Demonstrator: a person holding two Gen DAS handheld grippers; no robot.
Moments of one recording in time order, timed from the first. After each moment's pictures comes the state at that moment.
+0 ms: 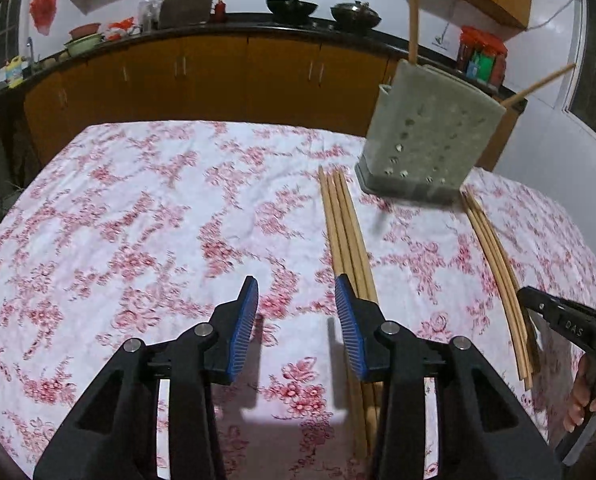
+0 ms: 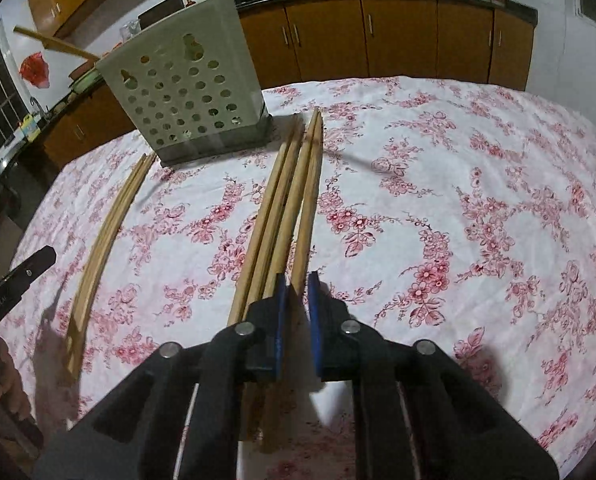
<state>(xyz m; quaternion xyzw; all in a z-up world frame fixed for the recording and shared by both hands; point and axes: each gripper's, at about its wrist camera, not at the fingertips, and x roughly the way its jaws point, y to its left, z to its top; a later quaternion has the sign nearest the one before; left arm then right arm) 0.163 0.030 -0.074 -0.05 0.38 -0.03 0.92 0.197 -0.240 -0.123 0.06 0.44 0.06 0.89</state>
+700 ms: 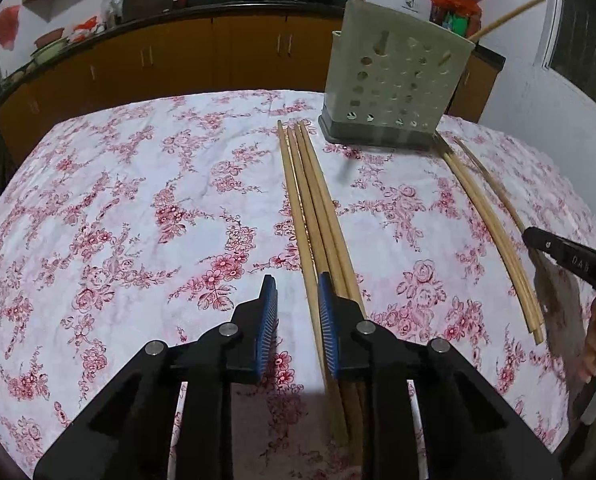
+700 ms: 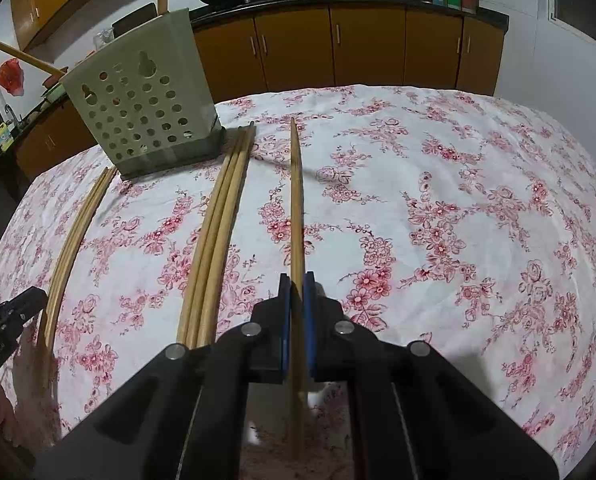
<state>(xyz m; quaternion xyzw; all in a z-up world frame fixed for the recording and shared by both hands) 0.158 0.001 -0.094 -0.01 0.42 -0.07 0.90 0.195 -0.265 -0.122 0.06 0.43 0.00 0.90</state>
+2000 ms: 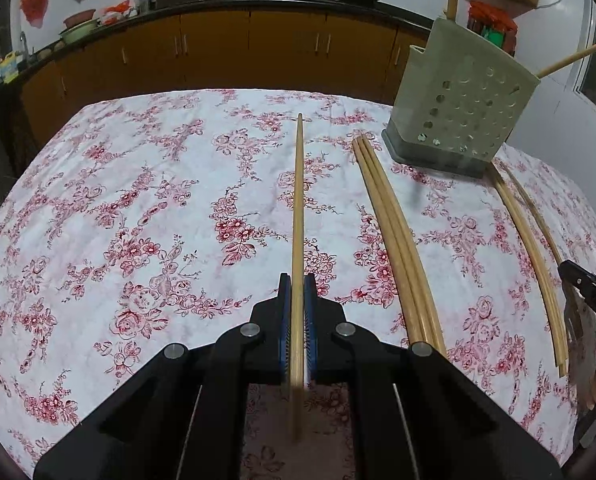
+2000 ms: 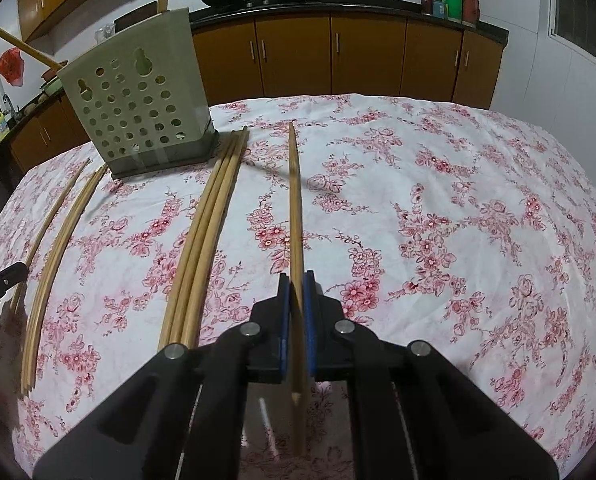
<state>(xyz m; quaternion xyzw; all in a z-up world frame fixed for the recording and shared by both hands) 0.184 0.041 -0.097 -0.04 0.43 -0.02 0.90 0.196 -0.267 -0.125 0.04 0.42 0.00 0.91</state>
